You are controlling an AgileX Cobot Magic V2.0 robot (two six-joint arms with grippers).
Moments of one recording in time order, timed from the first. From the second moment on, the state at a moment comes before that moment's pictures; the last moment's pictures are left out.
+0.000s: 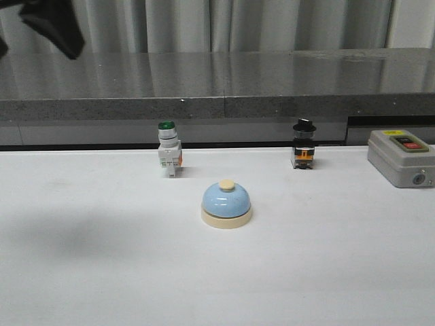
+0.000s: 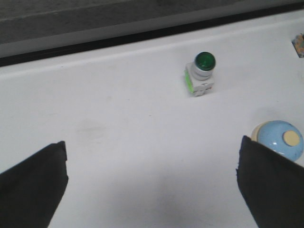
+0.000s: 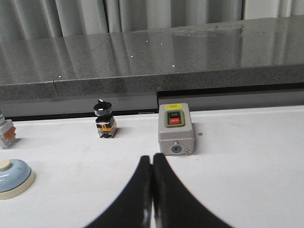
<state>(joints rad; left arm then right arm) -0.29 1.35 -1.08 -0.06 0.60 -0.06 0.06 -0.01 0.03 0.05 0.09 0.06</state>
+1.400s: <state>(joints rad) -0.19 0.54 -0.57 -0.06 0.43 -0.06 0.06 -0.01 0.03 0.05 0.09 0.06</state>
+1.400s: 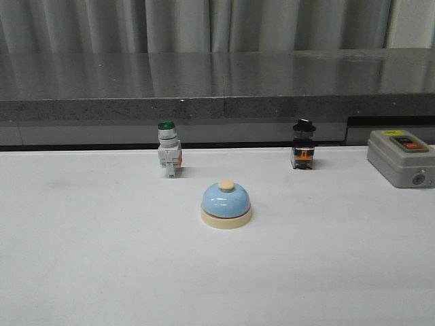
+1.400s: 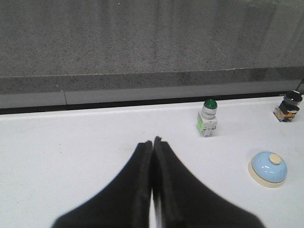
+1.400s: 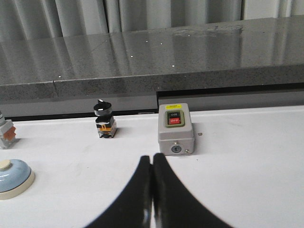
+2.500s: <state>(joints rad) -0.02 0.04 -0.13 0.09 0.21 -0.06 0.06 -0.01 0.03 0.05 0.09 0.06</state>
